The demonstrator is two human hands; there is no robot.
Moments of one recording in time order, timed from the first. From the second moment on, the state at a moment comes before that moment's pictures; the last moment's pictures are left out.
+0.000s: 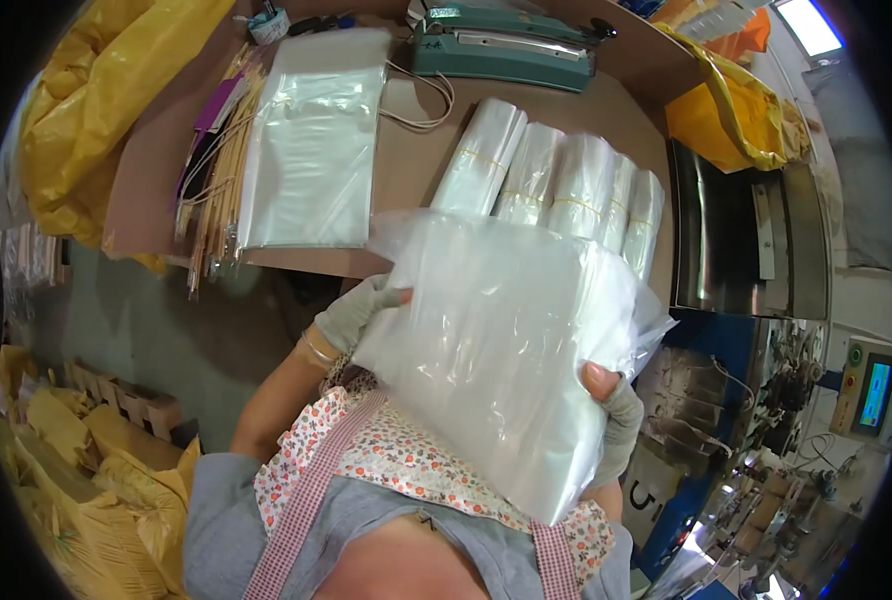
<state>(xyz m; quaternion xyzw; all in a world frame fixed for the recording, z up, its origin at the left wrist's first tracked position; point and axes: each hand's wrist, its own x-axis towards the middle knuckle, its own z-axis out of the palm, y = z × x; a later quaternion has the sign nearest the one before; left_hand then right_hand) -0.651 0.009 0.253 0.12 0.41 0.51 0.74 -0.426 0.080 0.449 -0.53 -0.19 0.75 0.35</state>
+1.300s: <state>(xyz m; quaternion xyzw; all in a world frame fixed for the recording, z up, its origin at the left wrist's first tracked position) -0.986 0.275 0.296 0.49 0.87 -0.08 0.06 -0.678 0.046 0.229 -0.32 -0.20 0.92 -0.08</state>
